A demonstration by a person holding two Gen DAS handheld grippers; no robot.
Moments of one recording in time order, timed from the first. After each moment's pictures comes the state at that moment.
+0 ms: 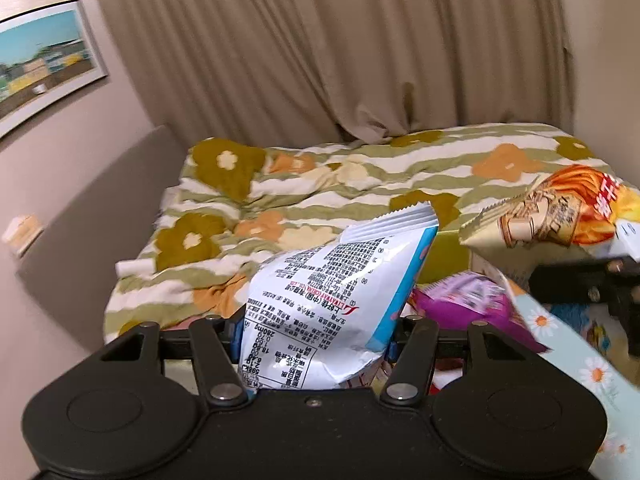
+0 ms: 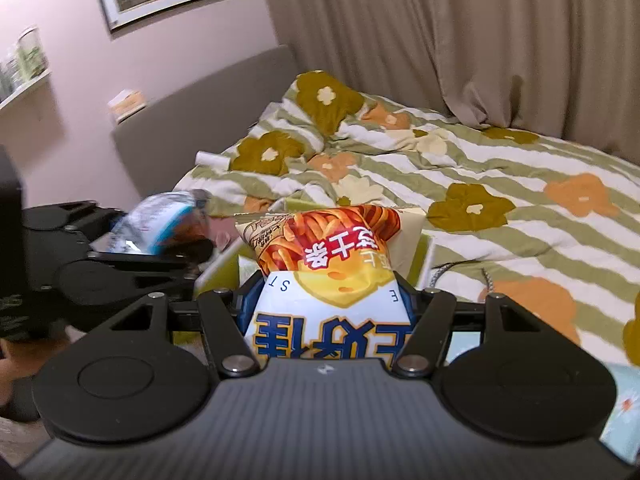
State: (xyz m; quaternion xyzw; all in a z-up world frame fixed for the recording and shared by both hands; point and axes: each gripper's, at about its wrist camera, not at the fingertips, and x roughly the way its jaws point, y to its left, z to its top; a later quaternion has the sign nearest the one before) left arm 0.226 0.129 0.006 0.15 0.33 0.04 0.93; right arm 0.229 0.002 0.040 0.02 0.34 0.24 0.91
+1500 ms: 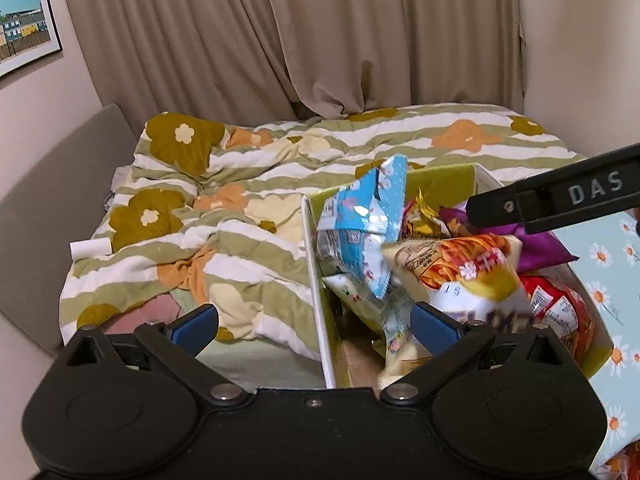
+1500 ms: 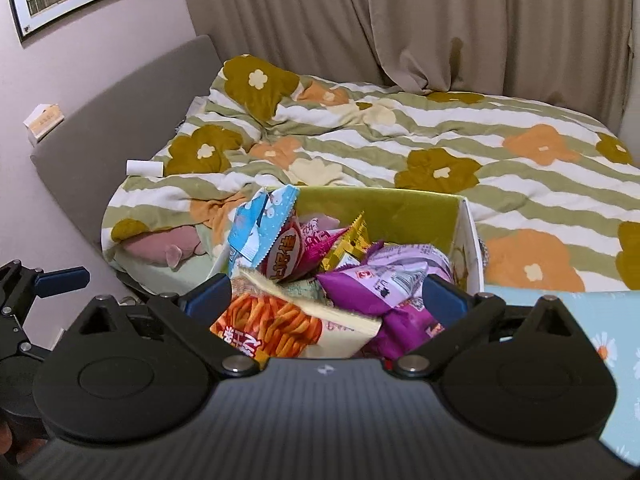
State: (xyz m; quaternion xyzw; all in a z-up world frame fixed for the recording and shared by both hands) left arm 0.197 0.243 -0.038 0.13 0.35 -0.05 0.92; right arm 0.236 0.106 -0.003 0.04 0.37 0.12 0.92
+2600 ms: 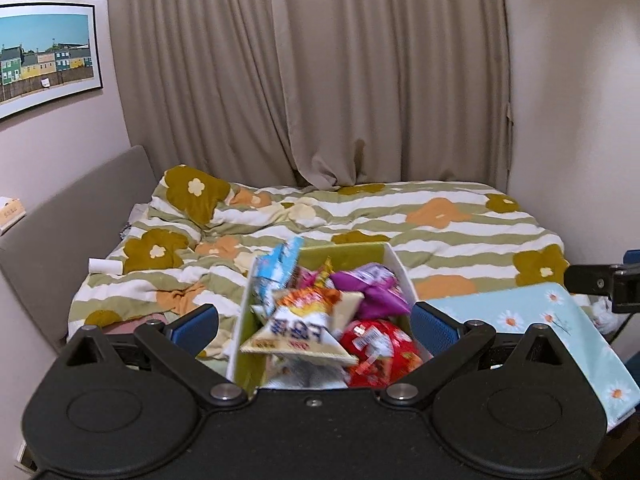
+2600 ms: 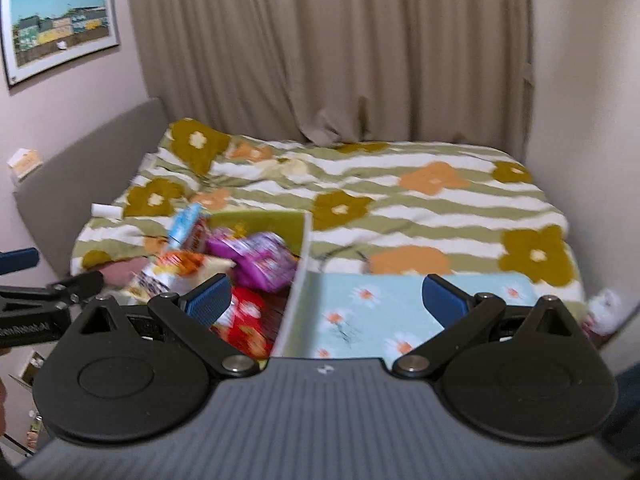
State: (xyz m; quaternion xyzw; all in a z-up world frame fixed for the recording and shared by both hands) left arm 0.037 0.142 0.050 0.07 0.26 -0.04 0.96; right arm 0.033 -0.048 0.076 0.04 0.30 0.01 0.95
